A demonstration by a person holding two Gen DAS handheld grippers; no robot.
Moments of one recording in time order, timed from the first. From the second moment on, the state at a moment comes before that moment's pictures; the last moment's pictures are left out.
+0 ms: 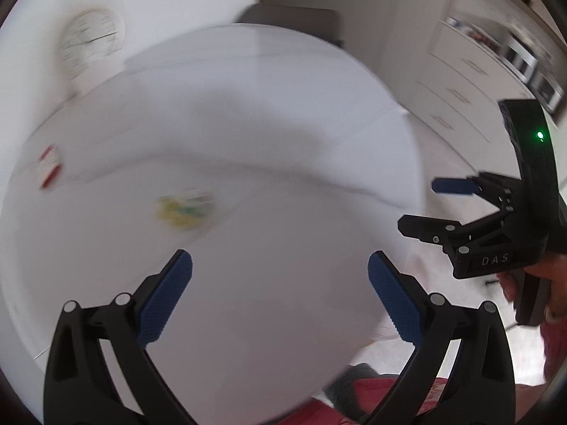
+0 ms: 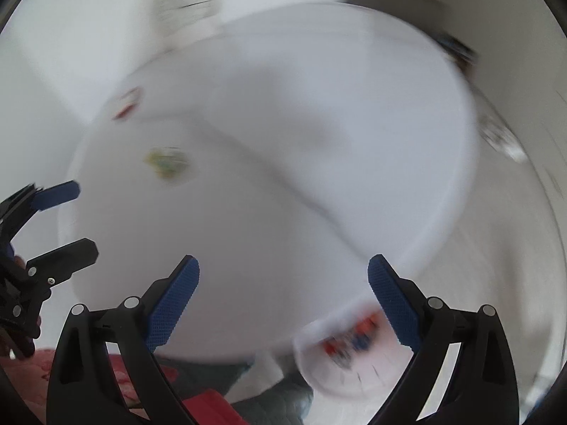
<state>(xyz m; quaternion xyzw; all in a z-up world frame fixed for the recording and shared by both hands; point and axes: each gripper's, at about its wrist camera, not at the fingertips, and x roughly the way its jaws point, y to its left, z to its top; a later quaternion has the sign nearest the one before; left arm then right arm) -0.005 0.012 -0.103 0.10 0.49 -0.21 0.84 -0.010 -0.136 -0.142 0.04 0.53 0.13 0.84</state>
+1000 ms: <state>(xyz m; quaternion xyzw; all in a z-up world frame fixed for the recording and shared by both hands) 0.107 0.125 -0.176 0.02 0.56 -0.12 0.82 0.158 0.069 -0.224 -0.37 0.51 0.55 0.55</state>
